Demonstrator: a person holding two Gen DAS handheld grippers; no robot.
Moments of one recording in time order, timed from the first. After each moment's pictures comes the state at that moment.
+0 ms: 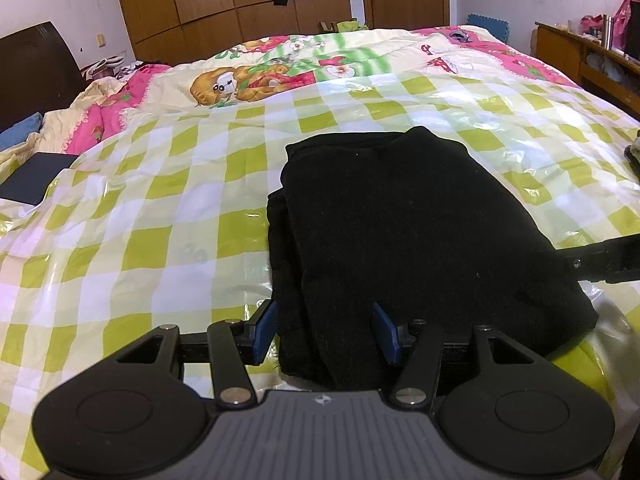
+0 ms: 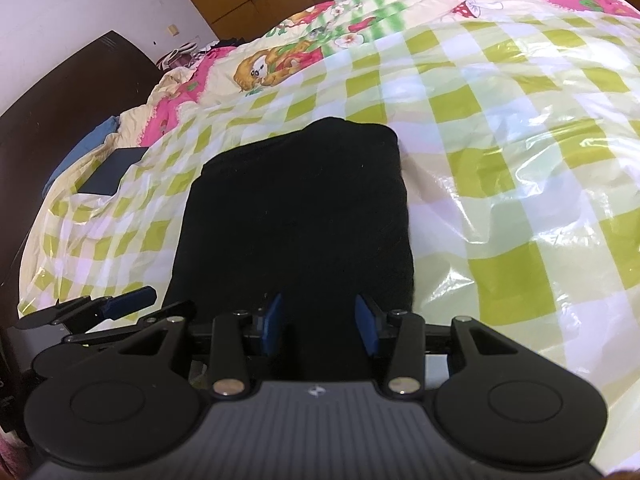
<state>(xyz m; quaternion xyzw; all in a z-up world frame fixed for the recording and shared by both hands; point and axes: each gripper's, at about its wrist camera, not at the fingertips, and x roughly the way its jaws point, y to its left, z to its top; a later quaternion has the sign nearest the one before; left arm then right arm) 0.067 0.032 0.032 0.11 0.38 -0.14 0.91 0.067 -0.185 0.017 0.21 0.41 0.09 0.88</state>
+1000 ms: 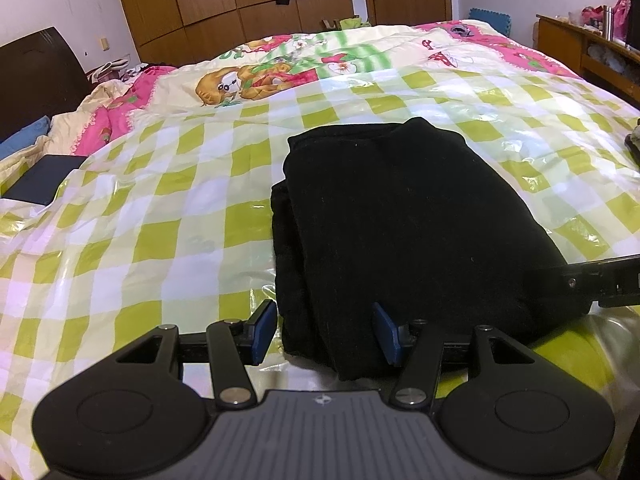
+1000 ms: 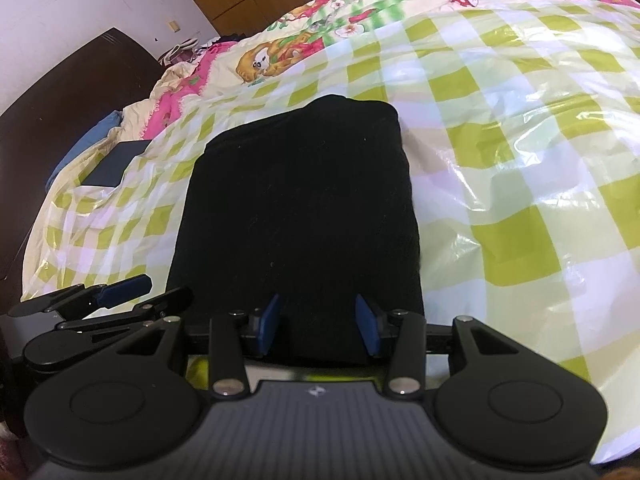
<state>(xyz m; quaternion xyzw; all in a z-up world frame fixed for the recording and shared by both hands) 0.053 0.028 0.034 0.13 0.38 -0.13 0.91 0.050 -0.180 0.008 0.22 0.42 0.09 0.88</state>
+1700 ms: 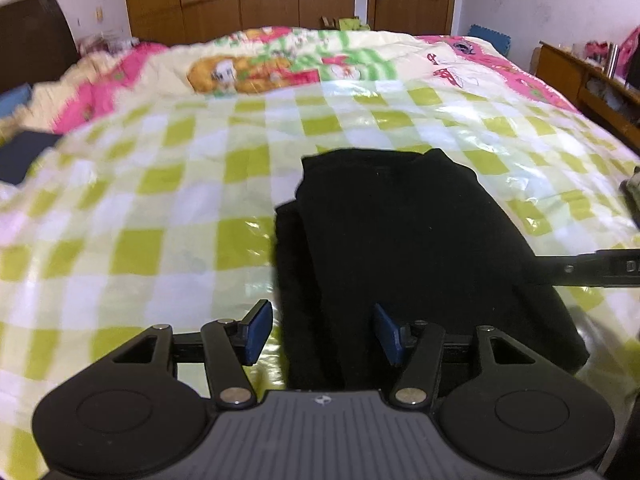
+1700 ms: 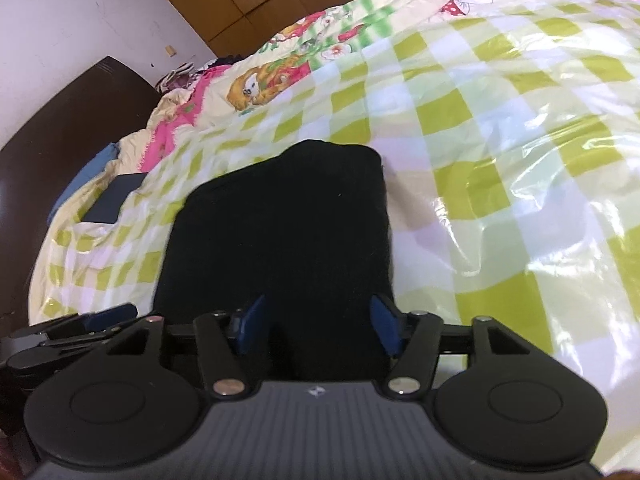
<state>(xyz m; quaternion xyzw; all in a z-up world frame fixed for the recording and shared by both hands) 0.104 0.048 0.037 0.05 0.41 -0.16 0.90 0.096 -0.215 0.002 0.25 0.39 0.09 0.88</state>
